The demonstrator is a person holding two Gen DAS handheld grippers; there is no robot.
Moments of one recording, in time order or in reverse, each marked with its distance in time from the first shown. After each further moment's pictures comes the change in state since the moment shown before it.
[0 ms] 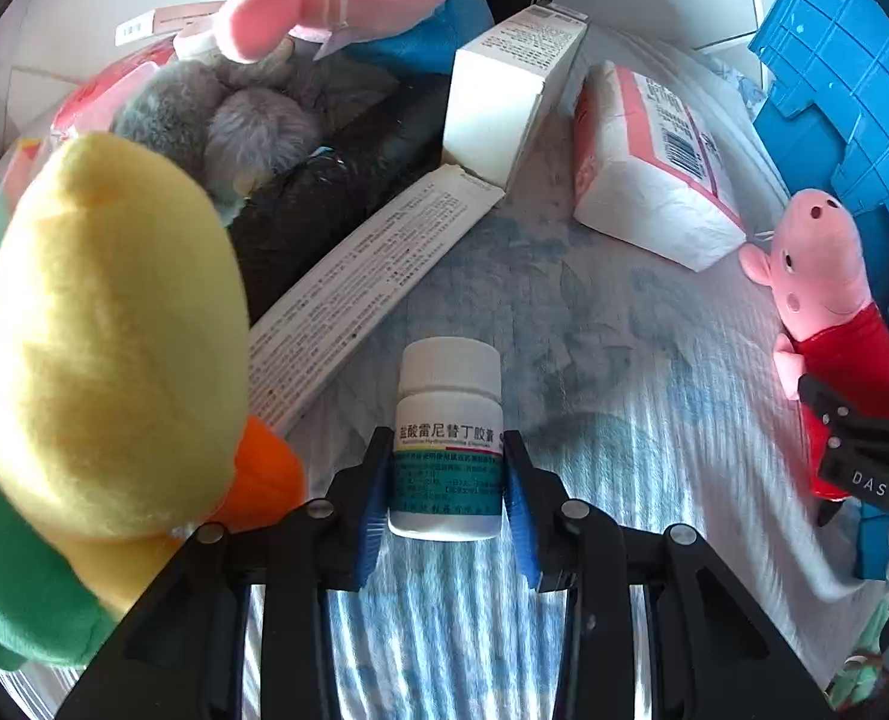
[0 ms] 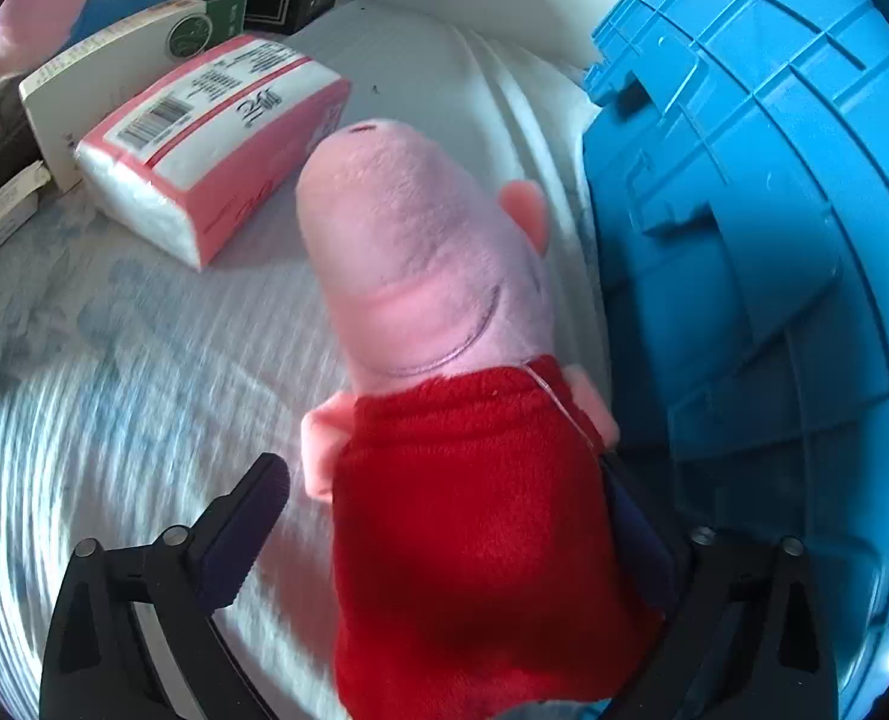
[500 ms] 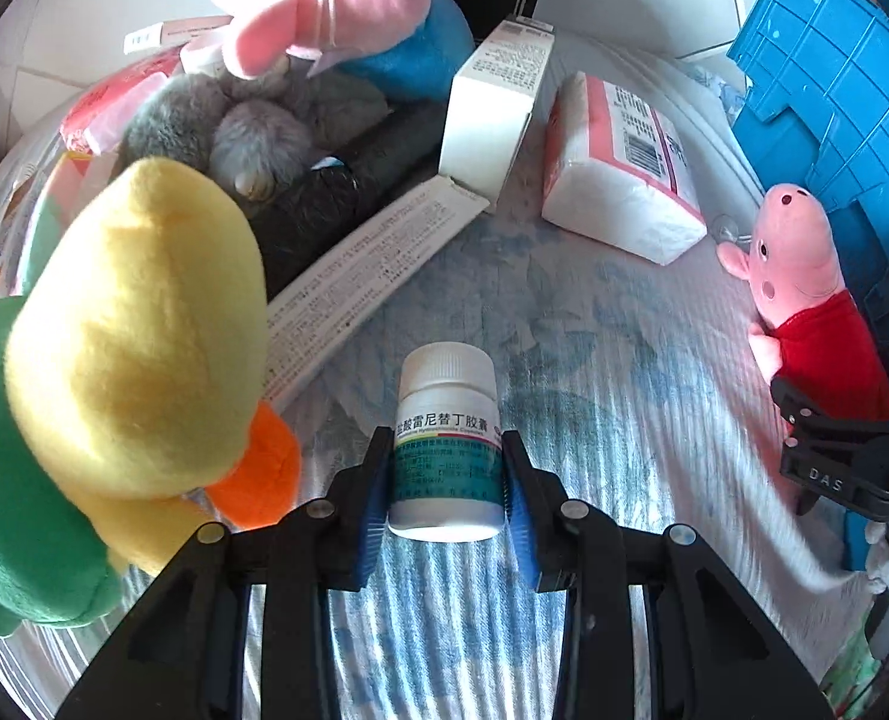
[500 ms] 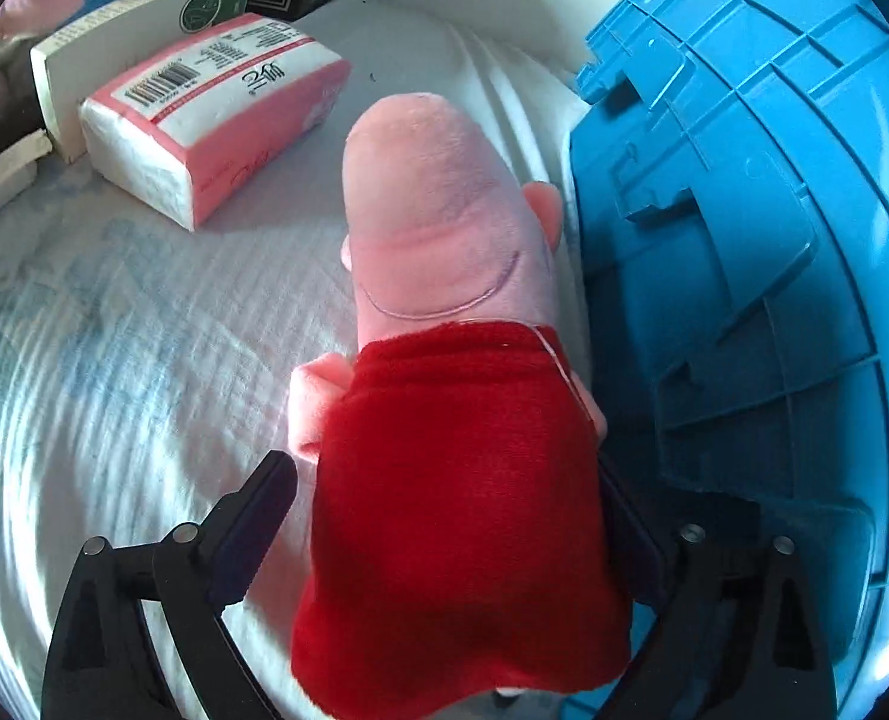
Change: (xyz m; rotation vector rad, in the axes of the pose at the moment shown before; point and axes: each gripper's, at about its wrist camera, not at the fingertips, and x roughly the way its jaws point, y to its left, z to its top) left arm -0.014 0.000 -0.013 -0.005 -0.015 -0.026; right arm 0.000 0.008 -0.015 -0.058 -0.012 -0.073
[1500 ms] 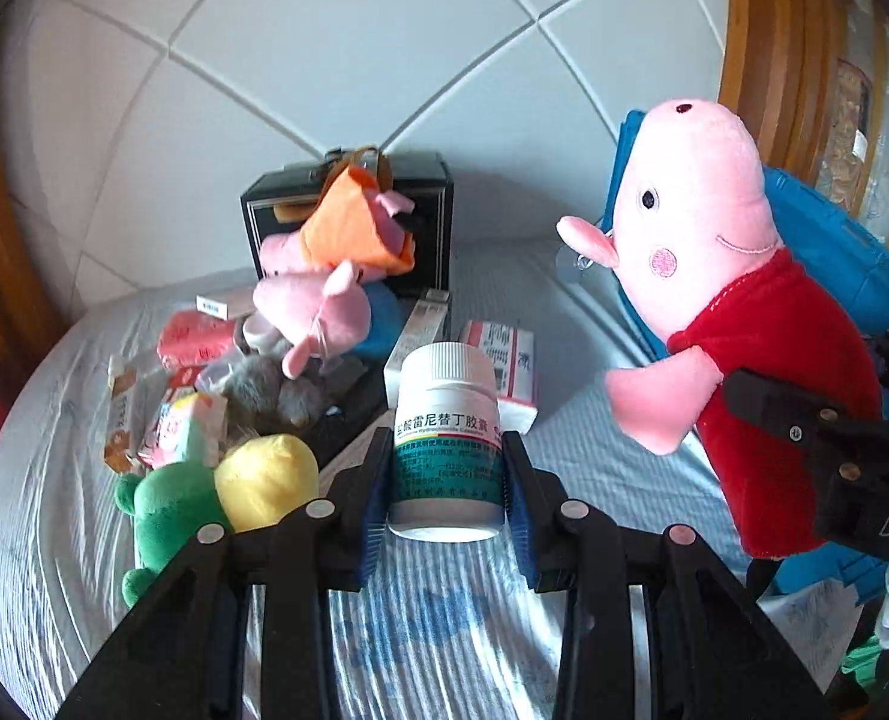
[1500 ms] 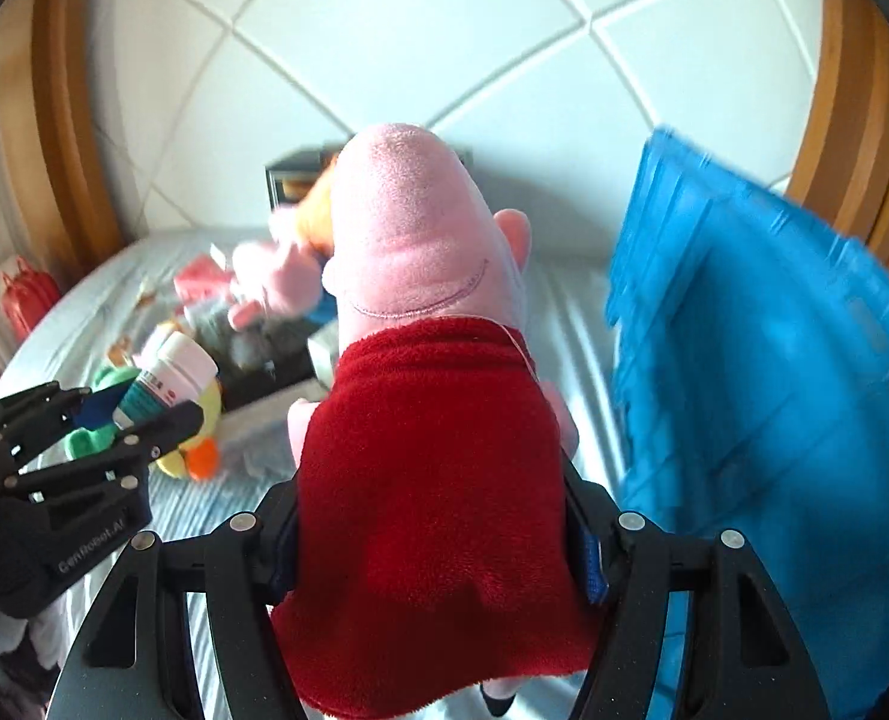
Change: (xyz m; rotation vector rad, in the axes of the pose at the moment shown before) left arm -0.177 -0.074 -0.033 0.137 -0.488 0.047; right arm -0.208 -0.069 -0.022 0.123 -0.476 0.416
